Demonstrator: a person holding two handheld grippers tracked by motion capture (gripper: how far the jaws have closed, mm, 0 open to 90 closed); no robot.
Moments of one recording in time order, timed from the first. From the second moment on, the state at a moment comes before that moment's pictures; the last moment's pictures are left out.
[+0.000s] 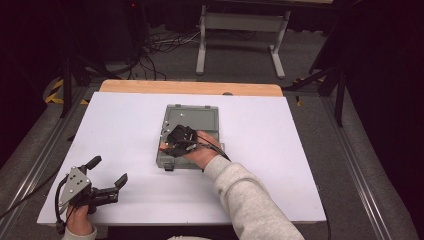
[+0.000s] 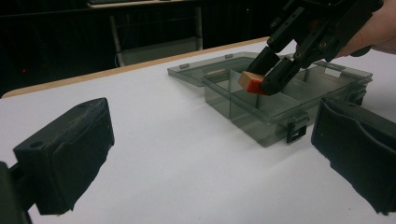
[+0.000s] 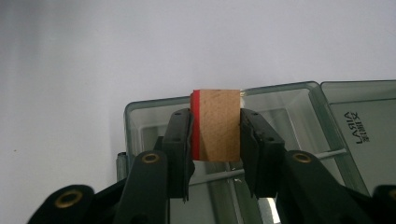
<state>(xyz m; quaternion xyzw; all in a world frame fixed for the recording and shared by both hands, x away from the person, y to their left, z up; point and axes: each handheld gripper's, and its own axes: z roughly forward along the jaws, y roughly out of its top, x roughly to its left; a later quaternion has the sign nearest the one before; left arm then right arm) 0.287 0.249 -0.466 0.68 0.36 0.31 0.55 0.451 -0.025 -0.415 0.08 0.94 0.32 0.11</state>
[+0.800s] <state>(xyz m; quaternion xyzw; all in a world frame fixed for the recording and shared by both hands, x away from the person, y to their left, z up) 0.288 0.249 -0.466 0.68 0.36 0.31 0.56 0.450 -0.020 -0.422 0.08 0.95 0.30 0.09</state>
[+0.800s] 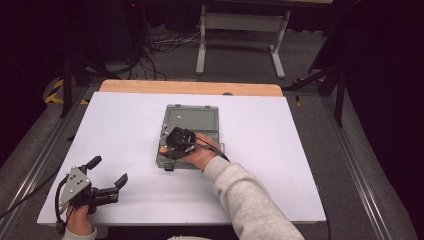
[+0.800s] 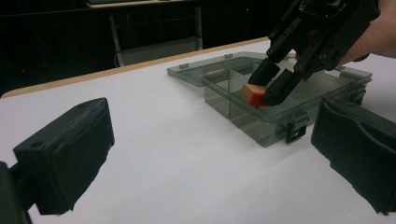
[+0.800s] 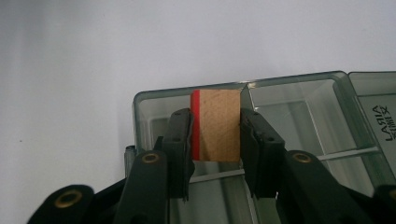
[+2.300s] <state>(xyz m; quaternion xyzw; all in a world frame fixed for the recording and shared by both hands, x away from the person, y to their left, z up) 0.288 0.249 -0.466 0.68 0.36 0.31 0.56 0.447 -0.024 -0.413 0.08 0.94 0.32 0.09</state>
